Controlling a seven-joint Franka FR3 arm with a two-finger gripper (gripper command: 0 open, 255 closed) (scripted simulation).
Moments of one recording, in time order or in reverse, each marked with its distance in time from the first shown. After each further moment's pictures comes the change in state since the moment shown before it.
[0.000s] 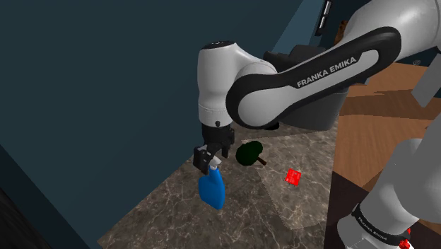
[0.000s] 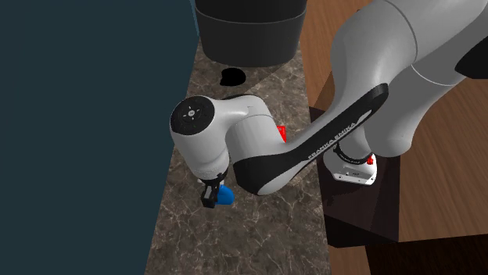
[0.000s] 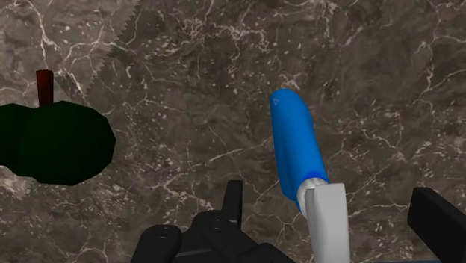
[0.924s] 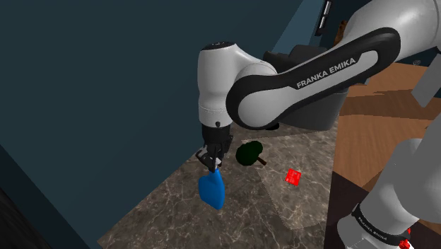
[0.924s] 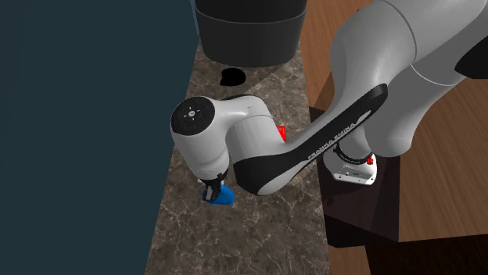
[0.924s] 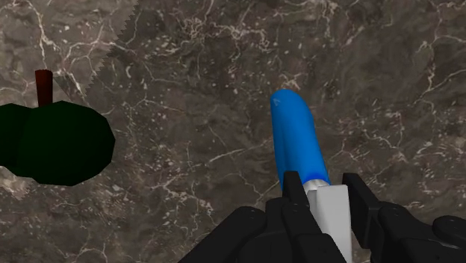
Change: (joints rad) arm 0.000 0.001 0.000 -0.003 -0.001 0.005 0.000
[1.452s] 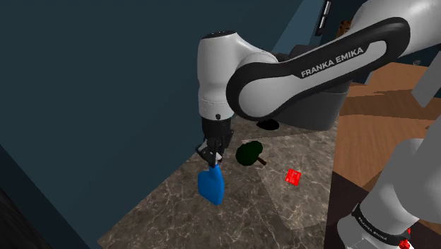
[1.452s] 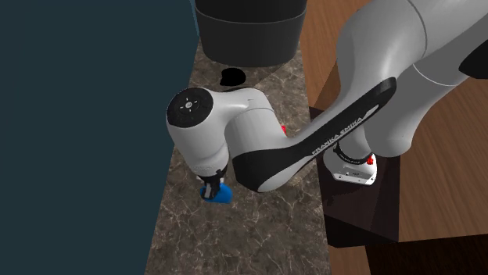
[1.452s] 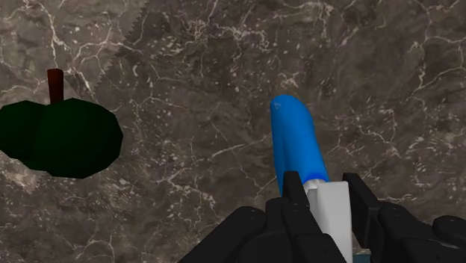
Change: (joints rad) arm -0.002 -0.021 -0.003 0.031 0.010 -0.050 -0.008
